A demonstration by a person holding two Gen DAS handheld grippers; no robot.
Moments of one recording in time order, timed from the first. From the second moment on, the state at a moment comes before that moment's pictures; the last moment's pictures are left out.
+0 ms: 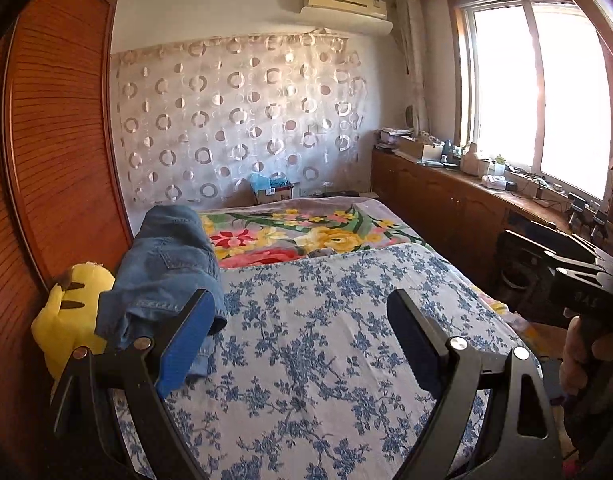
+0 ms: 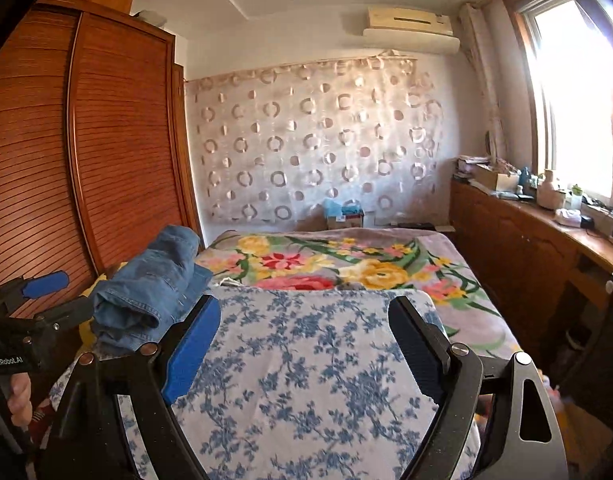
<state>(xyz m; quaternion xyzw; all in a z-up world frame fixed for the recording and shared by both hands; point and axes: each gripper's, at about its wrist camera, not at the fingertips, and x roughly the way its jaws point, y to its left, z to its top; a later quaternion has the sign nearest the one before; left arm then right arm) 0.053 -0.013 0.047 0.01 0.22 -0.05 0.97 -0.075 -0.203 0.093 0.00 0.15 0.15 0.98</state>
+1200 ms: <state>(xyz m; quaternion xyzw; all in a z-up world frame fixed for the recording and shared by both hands) 0.043 -0.004 0.032 0.00 0.23 -0.05 0.97 -0.099 -0.203 0.095 0.00 0.16 0.15 0.98</state>
